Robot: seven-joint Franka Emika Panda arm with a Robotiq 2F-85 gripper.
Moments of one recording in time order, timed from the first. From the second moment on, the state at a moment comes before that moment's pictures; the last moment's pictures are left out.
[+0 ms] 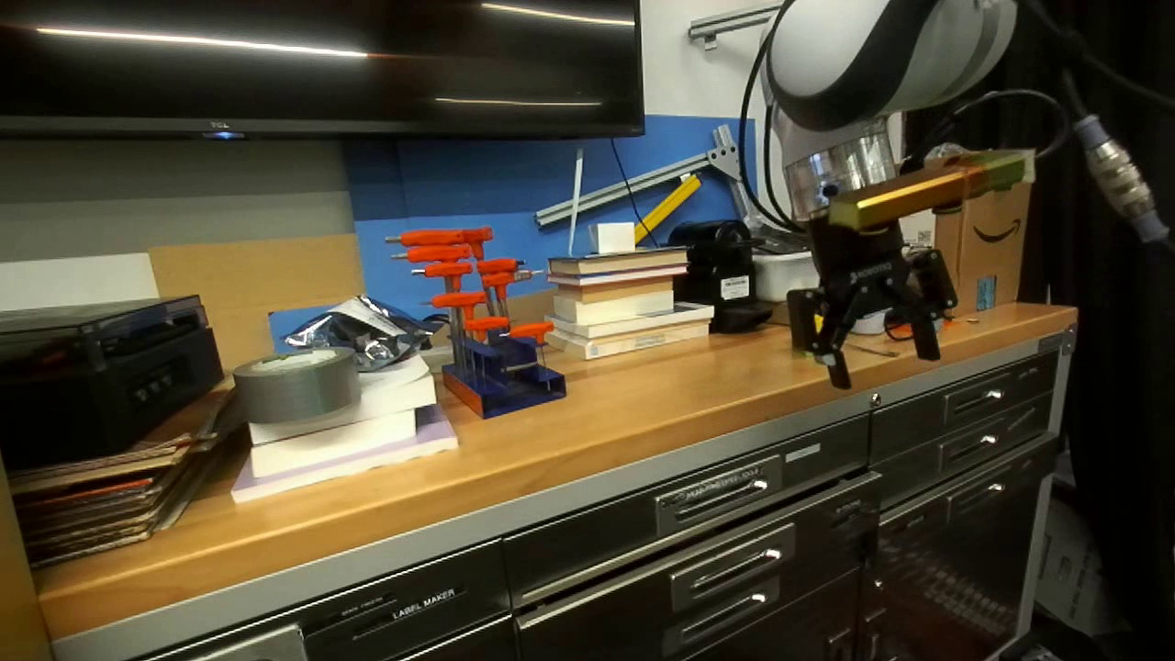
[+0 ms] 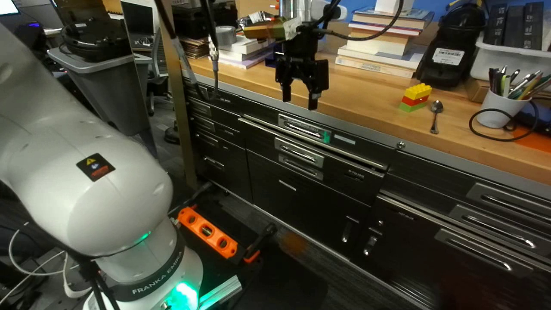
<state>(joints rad) 0.06 -0.28 -0.07 -2.41 -0.22 1.95 0.36</state>
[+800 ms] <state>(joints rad) 0.06 -0.63 -0.03 -2.57 -0.19 2.03 -0.04</state>
